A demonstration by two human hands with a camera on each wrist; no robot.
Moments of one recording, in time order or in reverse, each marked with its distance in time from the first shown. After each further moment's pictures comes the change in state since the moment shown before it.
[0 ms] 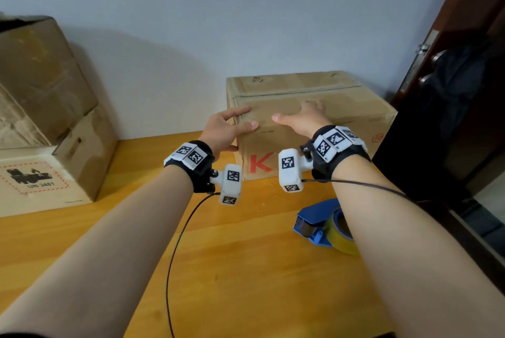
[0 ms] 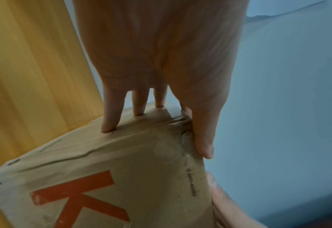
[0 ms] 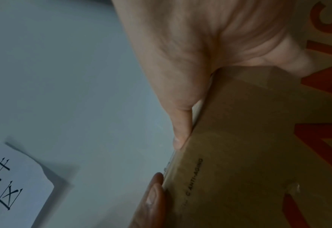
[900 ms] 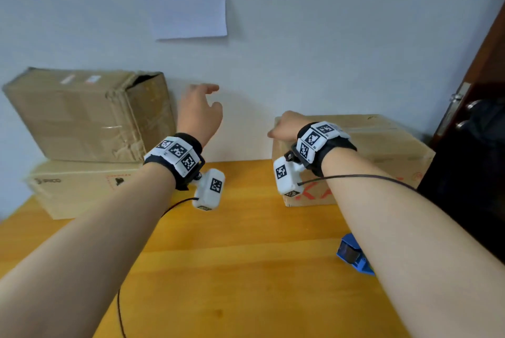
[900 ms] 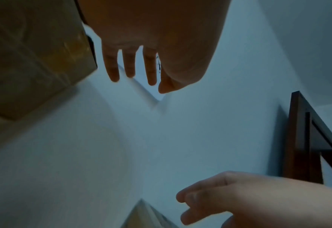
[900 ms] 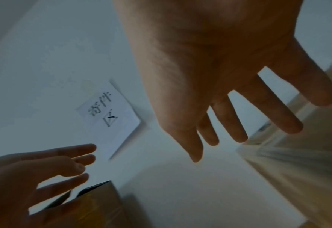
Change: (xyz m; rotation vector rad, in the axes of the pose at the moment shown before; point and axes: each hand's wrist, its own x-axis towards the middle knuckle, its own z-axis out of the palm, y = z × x) left_hand -0.086 0.093 -0.143 0.642 0.646 0.430; right_hand -0.082 -0.148 0.006 -0.319 -0.140 -0.346
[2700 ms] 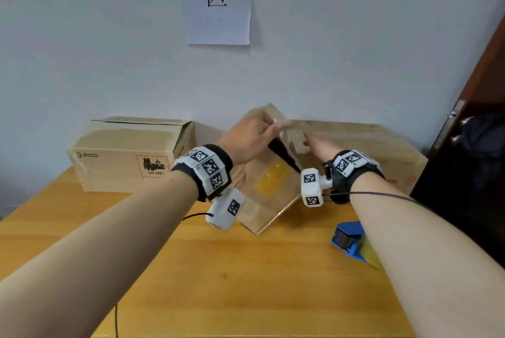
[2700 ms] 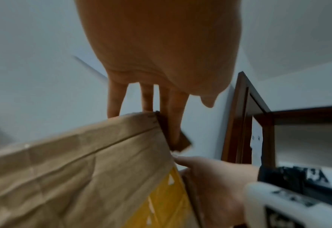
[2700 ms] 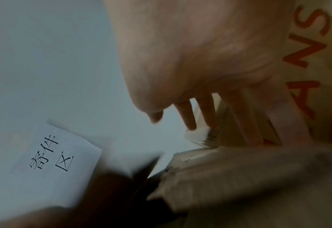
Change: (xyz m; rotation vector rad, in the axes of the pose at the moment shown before) left_hand -0.093 0.044 -0.020 0.135 -0.449 0.311; right_hand -0.056 0.046 0.026 0.491 -0.006 0.099
